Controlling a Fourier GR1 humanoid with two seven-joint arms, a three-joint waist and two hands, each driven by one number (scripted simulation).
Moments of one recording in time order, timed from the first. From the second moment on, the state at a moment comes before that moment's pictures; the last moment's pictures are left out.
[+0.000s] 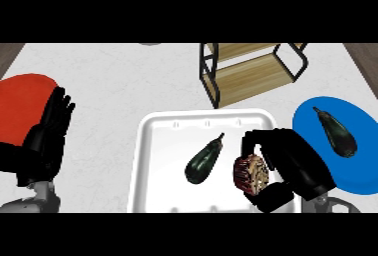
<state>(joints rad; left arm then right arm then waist) -0.06 0.19 0.05 -1.70 0.02 0.16 0.17 -0.14 -0.10 0.25 -1.95 0.81 0.53 0.34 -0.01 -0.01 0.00</state>
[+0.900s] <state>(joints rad) -0.06 0.17 0.06 -1.70 0.01 0.14 0.16 -0.60 -0.15 -0.18 -2.02 0.61 0.57 0.70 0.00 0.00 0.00</state>
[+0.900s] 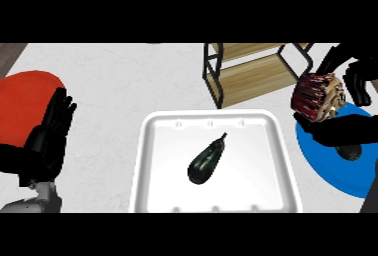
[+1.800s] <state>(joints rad) -0.09 0.15 0.06 -1.69 -0.01 0.14 0.18 -0.78 -0.20 -0.23 -1.36 0.71 0.12 0.32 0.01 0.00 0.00</state>
